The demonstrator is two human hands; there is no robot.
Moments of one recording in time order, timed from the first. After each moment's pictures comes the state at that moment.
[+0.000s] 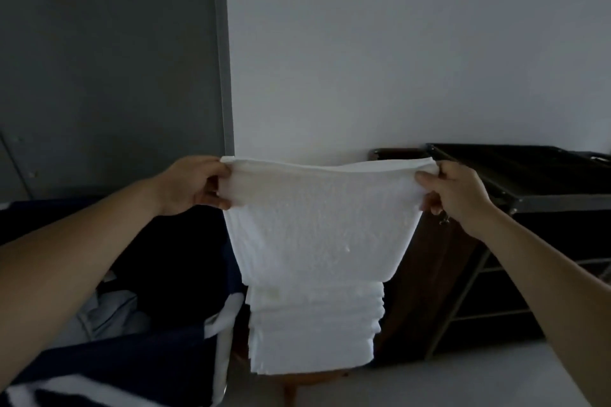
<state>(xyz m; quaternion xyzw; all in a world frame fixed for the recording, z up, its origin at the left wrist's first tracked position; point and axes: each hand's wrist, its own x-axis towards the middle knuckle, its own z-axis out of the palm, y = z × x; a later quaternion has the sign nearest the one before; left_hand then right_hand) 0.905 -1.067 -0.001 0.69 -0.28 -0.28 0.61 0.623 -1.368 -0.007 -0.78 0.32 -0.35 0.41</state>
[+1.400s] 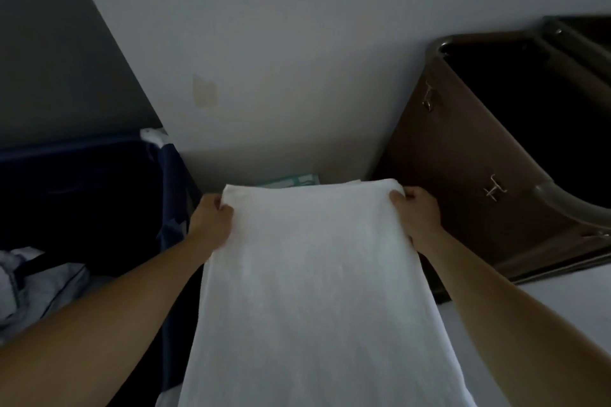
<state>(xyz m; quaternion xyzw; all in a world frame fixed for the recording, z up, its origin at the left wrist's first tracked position) 1.133 -1.359 -0.328 0.90 -0.14 -0.22 0.36 0.892 -1.613 -0.312 -0.69 0.55 -0.18 0.44</state>
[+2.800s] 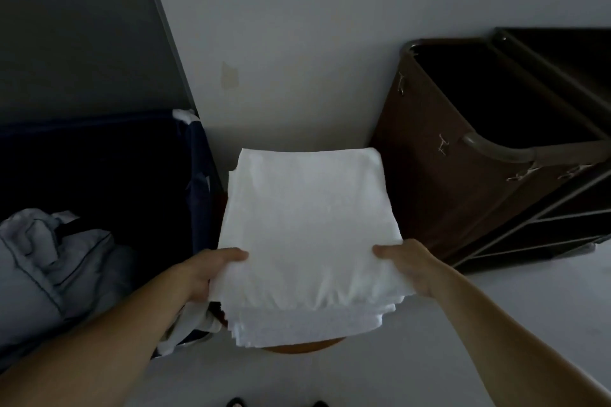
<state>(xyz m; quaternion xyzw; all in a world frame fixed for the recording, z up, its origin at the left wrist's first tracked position) 0.989 -1.209 -0.296 0.70 0.08 -0.56 0.43 0.745 -1.472 -0.279 -0.58 0.59 0.03 0.56</state>
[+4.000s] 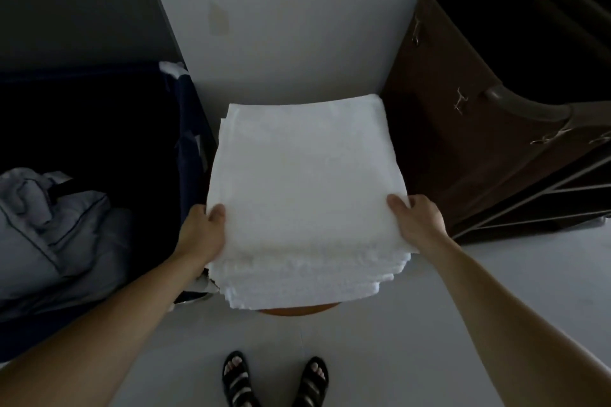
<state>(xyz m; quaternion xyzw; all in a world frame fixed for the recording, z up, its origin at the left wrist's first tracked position) 0.966 -1.217 -0.343 0.90 -0.05 -0.23 0.36 0.743 -1.506 -0.332 -0.74 0.57 -0.04 0.35</state>
